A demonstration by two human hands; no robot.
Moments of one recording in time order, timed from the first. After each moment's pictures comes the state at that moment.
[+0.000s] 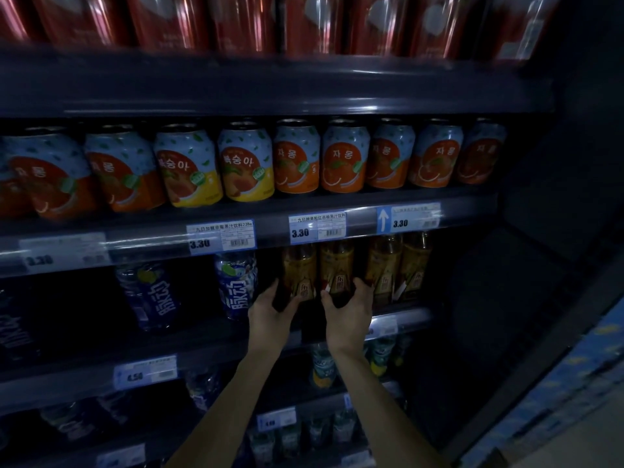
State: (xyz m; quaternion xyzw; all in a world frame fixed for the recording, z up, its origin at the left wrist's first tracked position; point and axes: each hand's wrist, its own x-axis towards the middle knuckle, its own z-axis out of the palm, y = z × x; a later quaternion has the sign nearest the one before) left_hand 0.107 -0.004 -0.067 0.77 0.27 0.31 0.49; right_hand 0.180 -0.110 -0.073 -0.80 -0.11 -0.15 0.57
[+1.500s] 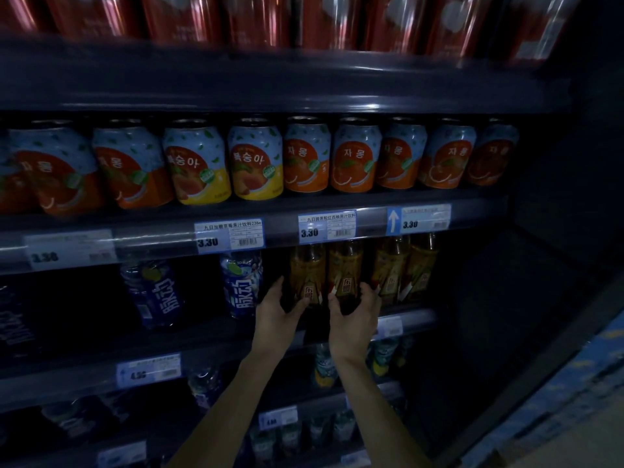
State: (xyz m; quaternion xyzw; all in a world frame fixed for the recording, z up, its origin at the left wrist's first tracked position) left_hand 0.108 -0.001 -0.071 0.77 0.25 0.28 0.52; right_hand 0.171 -0.110 -0.079 -0.78 -0.09 -0.13 0.61
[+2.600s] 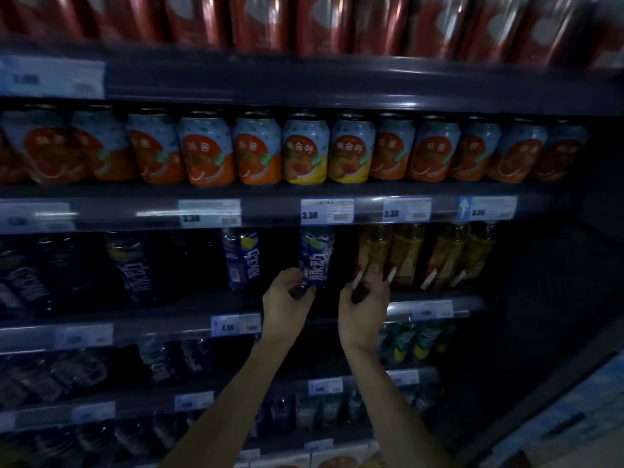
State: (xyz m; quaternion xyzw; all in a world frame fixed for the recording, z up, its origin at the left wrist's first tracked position) left_hand -0.003 0.042 -0.047 0.75 0.28 0.35 0.48; right_hand 0.076 -0.054 -0.064 -0.77 -0.14 -0.17 0.60
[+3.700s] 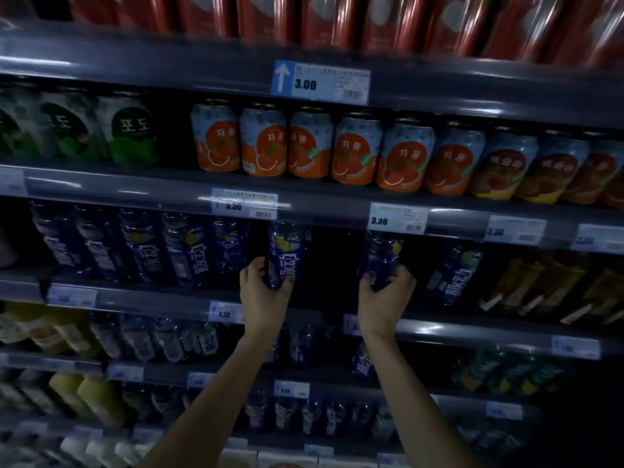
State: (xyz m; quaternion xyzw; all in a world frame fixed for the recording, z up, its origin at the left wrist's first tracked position) left_hand -0.186 0.233 -0.046 0.68 0.42 0.43 0.41; right_hand -0.049 0.114 -0.040 -0.74 -0.17 -0.11 0.64
